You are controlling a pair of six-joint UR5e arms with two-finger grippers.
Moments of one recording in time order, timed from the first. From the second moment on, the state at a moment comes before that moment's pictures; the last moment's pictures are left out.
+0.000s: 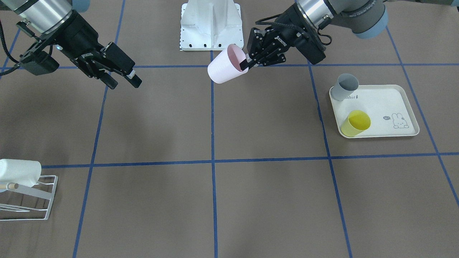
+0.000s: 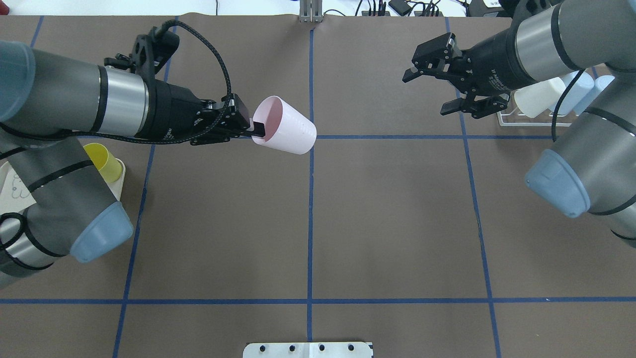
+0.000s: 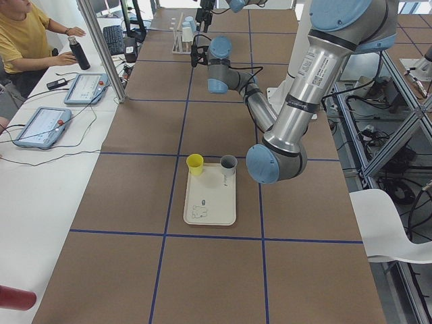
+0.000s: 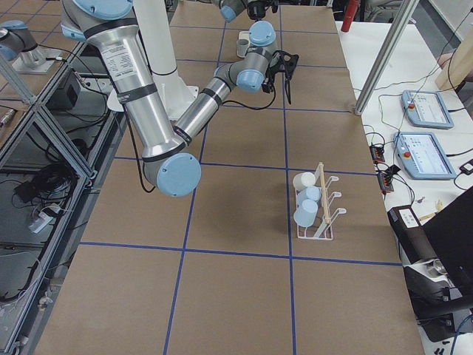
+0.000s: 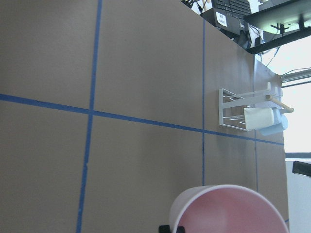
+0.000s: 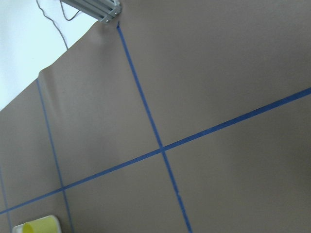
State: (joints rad) left arm -0.72 -2.05 -1.90 -2.43 -2.08 -1.64; right arm 0.93 -1.16 2.01 -1.14 2.21 1.67
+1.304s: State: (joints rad) left arm -0.65 -2.10 -1.57 -3.52 -1.88 -2.24; right arm 0.78 -1.15 1.86 -0.07 2.10 2.29
